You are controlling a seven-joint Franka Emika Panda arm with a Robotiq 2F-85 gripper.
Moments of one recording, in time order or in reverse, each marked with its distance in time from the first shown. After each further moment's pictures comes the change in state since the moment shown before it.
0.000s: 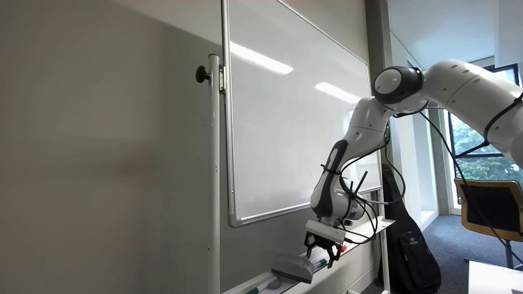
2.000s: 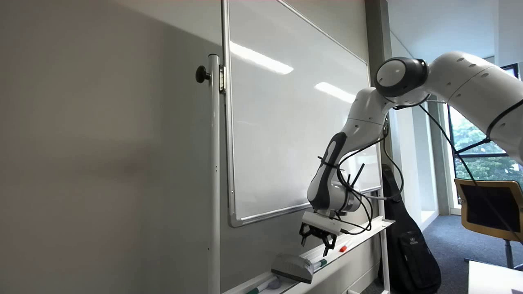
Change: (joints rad) arm 0.094 -0.069 -0.076 -0.004 0.000 0.001 -0.025
